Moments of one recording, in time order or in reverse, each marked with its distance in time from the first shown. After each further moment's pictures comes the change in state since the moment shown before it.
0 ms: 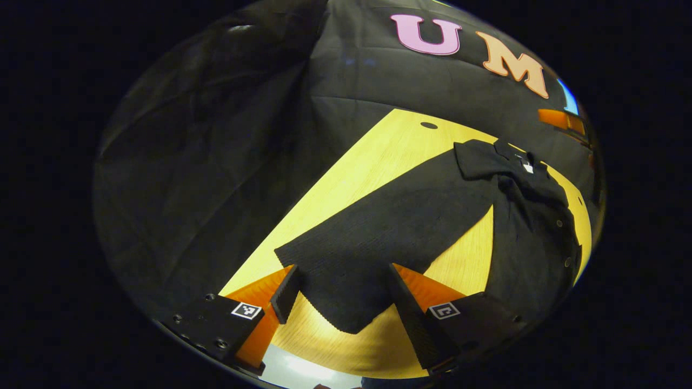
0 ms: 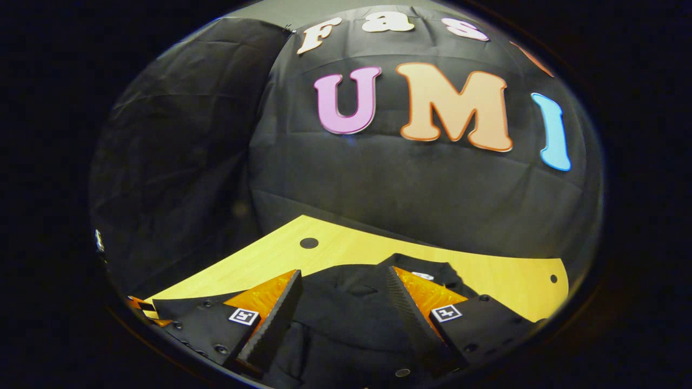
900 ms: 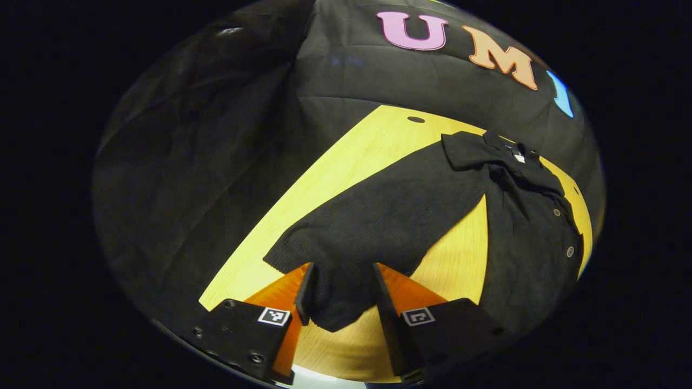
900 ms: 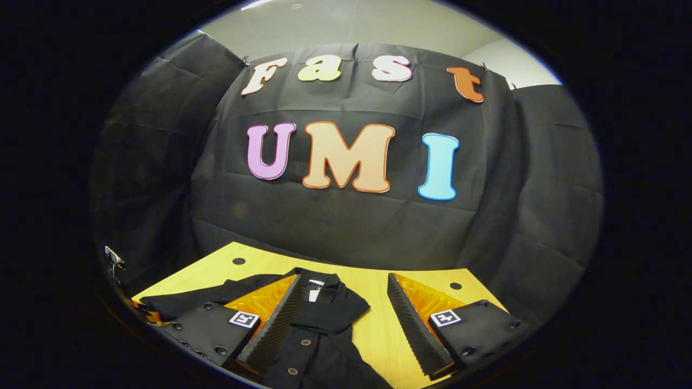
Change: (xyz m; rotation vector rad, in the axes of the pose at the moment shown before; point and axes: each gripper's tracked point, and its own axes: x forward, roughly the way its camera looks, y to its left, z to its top) left arm 0.013 -0.016 -0.008 0.037 -0.013 -0.044; right arm -0.206 -0.126 0.013 0.052 -0.172 -0.374
